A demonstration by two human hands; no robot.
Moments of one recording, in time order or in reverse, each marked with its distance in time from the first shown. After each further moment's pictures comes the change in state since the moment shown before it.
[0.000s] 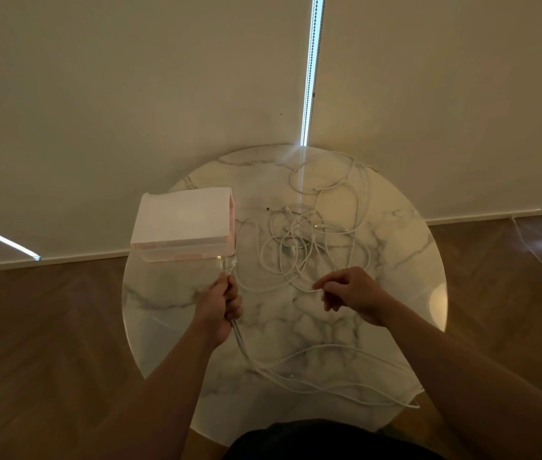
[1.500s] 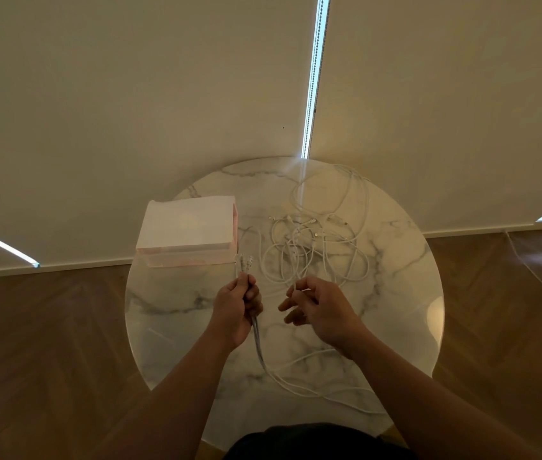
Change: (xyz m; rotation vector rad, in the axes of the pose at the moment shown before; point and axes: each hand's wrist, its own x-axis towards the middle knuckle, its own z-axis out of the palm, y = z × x) left_hand -0.023 0.001 0.032 0.011 -0.076 0.081; right_hand -0.052 -0.053 0.076 0.084 0.111 -0.104
